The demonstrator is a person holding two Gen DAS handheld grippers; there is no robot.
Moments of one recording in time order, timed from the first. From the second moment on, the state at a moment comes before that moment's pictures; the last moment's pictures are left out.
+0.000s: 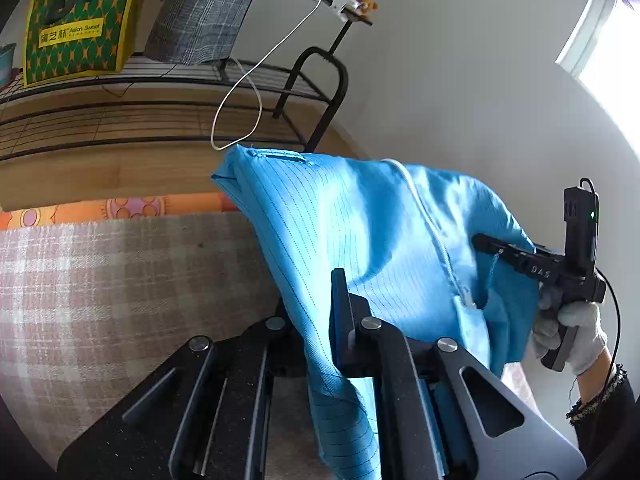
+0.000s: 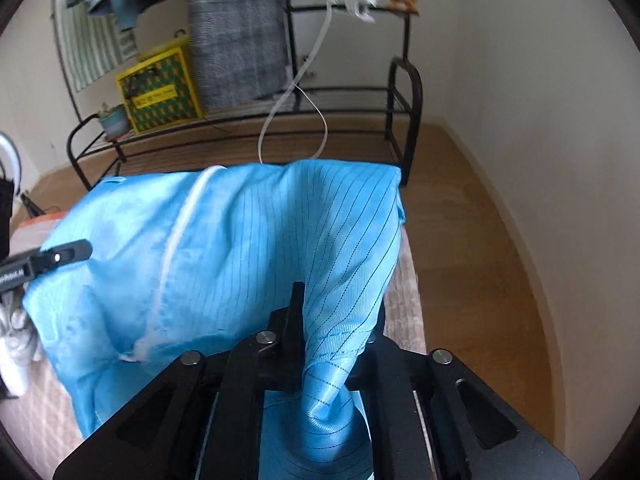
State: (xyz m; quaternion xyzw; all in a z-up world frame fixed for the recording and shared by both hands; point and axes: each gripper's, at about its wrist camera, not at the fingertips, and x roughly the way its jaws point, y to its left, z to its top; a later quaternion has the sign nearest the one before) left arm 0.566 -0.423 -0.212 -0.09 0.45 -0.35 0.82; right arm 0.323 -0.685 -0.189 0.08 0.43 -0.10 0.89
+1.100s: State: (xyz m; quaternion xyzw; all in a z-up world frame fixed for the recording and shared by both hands) left arm 0.394 -0.340 0.009 -0.01 0.33 -0.35 0.88; right arm 0.231 -0.569 0.007 0.03 0.33 -0.20 0.92
